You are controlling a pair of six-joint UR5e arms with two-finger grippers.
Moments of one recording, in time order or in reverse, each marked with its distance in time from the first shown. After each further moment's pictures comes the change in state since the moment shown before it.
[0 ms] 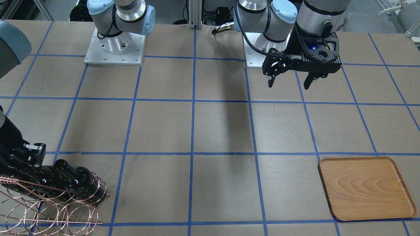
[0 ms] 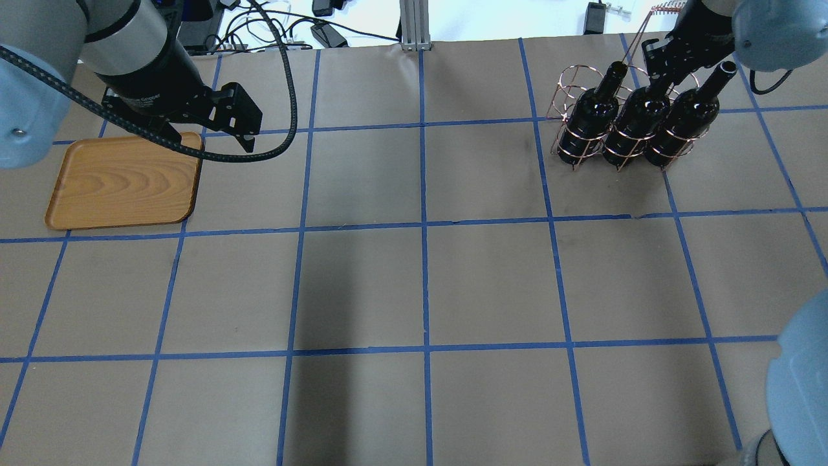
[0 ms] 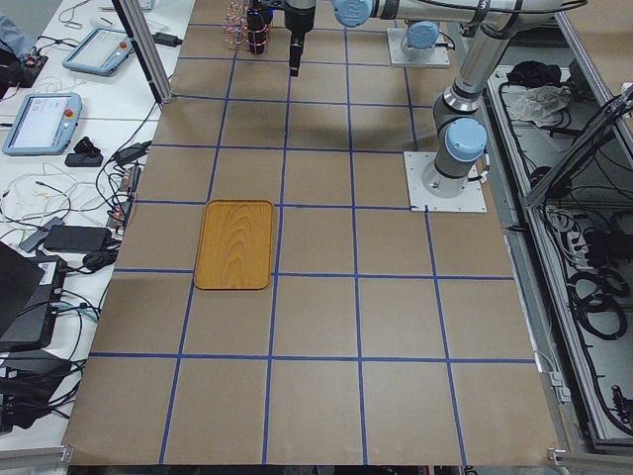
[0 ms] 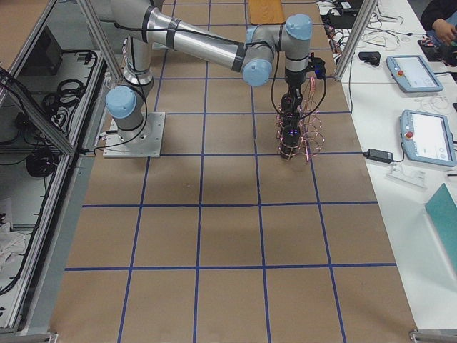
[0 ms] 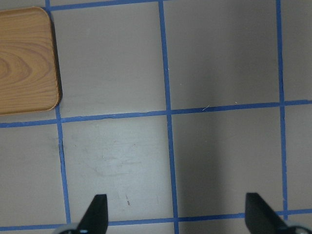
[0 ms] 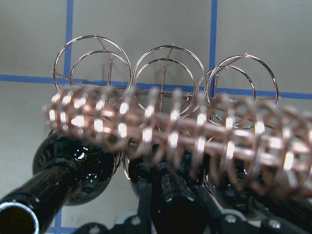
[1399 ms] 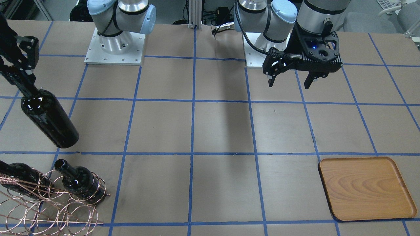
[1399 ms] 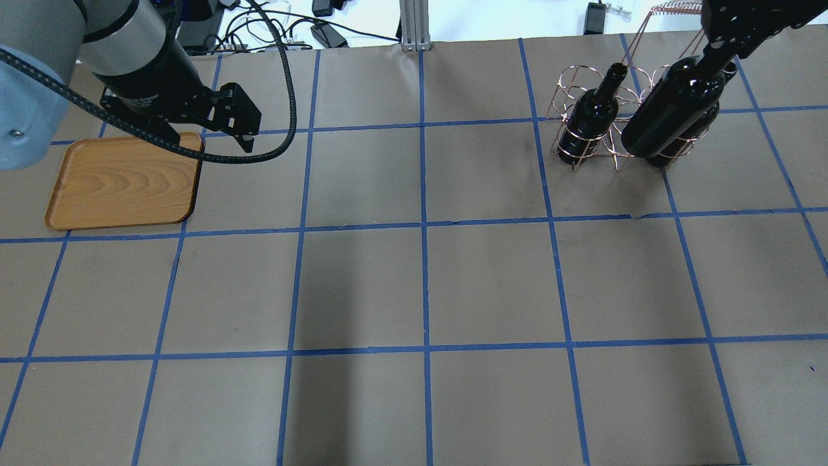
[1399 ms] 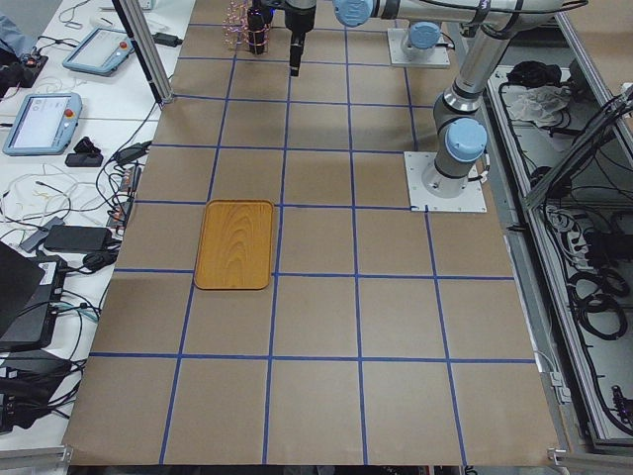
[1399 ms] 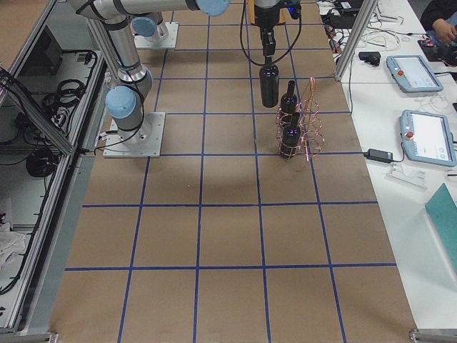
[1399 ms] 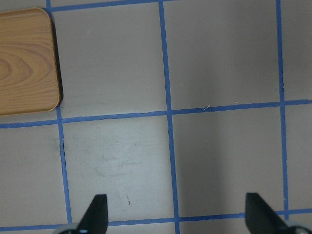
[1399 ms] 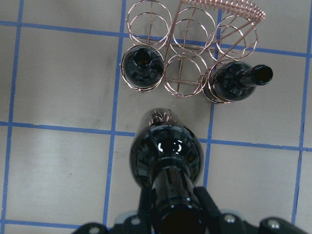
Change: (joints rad) left arm 0.000 0.003 0.000 0.001 0.003 0.004; right arm 0.048 -0.314 -0.109 0.462 0.004 0.018
